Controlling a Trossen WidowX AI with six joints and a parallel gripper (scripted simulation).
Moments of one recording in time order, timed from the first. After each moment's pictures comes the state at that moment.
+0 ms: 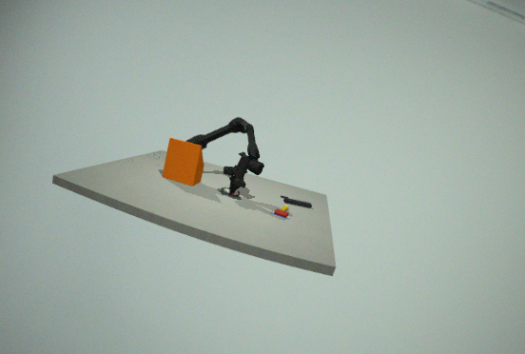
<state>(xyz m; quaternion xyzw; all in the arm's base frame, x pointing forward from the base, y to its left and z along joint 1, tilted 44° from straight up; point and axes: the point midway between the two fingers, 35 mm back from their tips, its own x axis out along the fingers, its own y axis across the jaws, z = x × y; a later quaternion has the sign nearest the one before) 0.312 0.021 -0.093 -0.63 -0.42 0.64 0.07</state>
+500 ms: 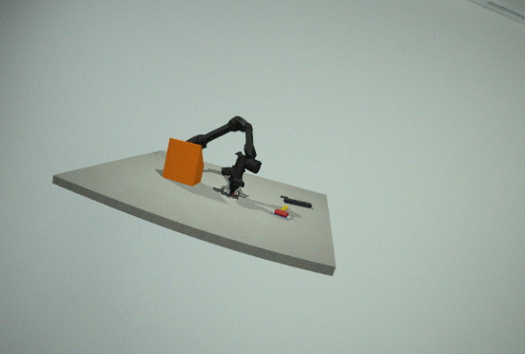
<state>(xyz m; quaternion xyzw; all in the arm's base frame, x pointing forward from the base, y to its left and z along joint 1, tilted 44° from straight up) 0.310 0.021 -0.095 -0.66 -0.42 0.62 0.09</state>
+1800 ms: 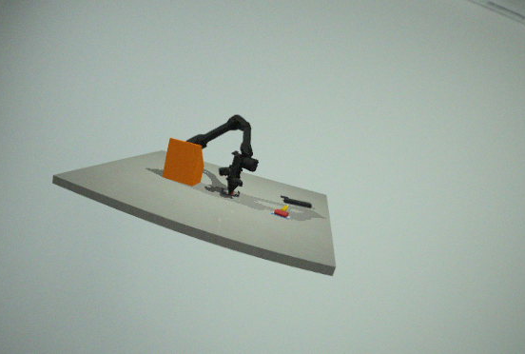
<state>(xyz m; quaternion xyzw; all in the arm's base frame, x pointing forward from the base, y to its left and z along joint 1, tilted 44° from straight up) 0.301 0.020 -0.098 -0.68 -0.42 0.59 0.09</state>
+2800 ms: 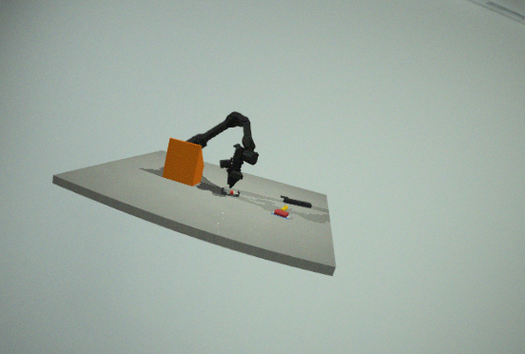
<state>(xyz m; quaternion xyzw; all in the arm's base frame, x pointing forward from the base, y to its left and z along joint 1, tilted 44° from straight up) 0.296 -0.007 -0.069 -0.67 -0.42 0.60 0.10</state>
